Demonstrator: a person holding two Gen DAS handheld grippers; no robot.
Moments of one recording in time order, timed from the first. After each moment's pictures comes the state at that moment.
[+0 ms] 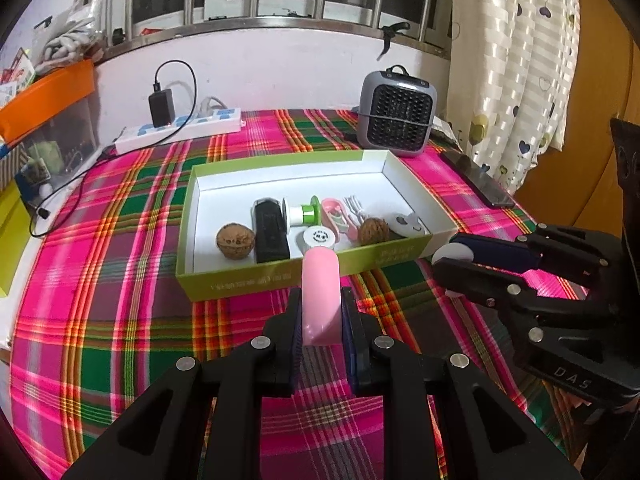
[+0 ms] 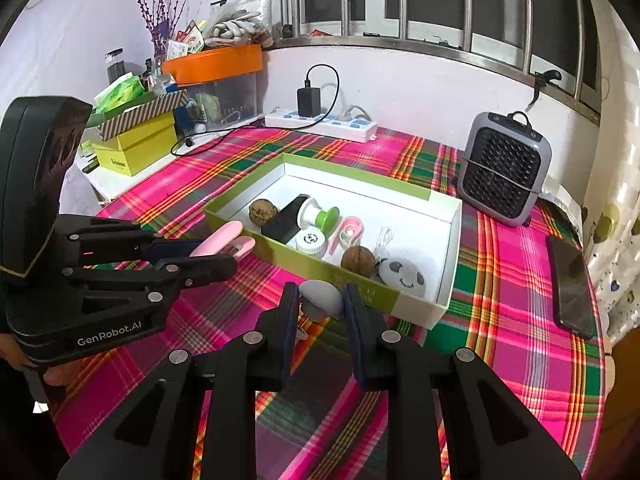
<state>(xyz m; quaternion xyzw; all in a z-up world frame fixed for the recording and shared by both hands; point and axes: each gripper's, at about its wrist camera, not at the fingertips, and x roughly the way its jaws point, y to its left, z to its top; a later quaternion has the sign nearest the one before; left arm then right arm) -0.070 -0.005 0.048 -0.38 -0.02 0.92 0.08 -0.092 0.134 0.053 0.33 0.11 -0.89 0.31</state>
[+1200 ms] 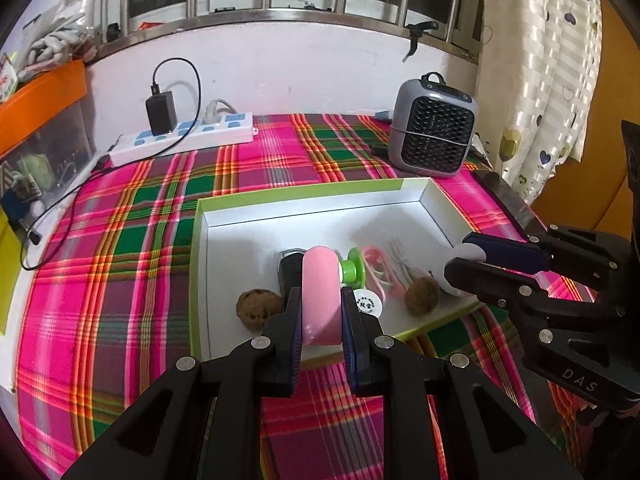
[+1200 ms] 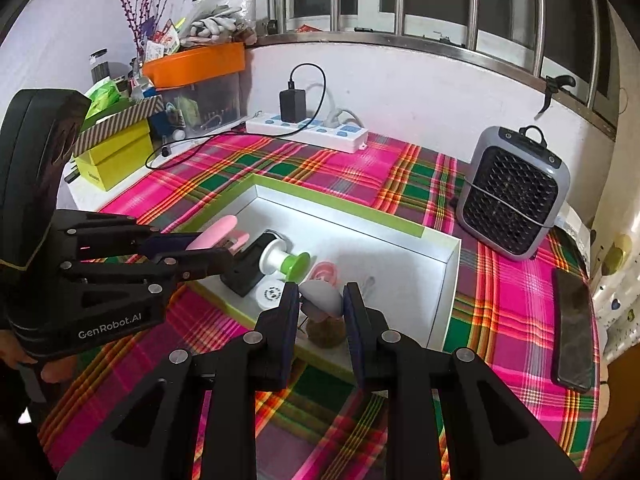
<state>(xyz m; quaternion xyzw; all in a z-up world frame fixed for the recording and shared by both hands) -0.141 -0.023 0.049 -0.39 -0.02 0.92 0.06 -0.155 0.118 0.056 0.34 0.12 -0.88 0.30</state>
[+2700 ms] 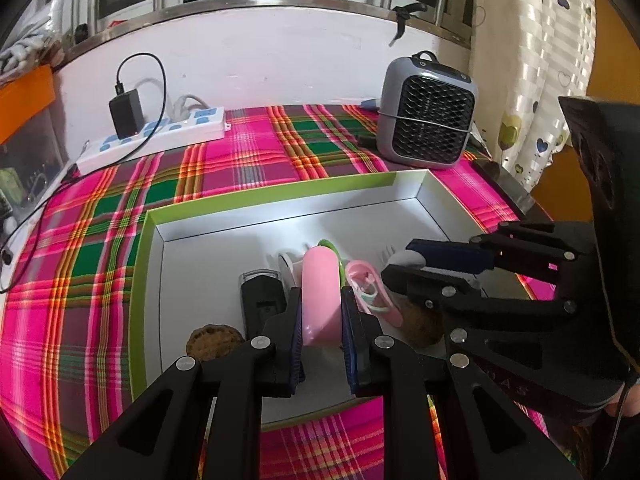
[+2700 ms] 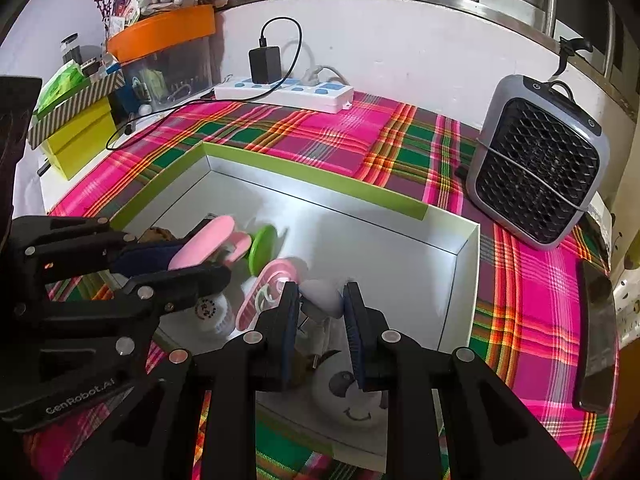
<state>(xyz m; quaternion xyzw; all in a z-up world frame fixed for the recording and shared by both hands) -0.175 -0.003 0.028 -0.39 -0.01 0.91 0.08 -0.209 0.104 0.017 0.39 0.13 -0.87 0.28</state>
